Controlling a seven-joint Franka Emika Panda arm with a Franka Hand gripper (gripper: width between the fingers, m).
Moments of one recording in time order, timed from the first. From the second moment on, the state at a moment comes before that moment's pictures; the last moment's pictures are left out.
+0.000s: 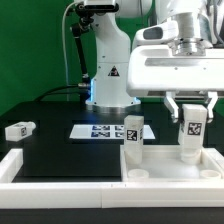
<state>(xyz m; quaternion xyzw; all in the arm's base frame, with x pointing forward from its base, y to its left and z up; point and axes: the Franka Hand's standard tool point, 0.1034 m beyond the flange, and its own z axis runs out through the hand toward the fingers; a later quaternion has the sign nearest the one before) 0.609 0.087 0.111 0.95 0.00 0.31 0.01</state>
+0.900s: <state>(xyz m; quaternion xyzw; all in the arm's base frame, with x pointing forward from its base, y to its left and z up) 0.615 0.120 0.098 0.95 0.00 0.30 -0.01</state>
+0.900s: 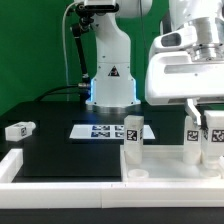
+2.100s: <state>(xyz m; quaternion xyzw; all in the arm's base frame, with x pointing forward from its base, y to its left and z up) 0.615 0.119 0.076 0.95 0.01 0.30 0.00</state>
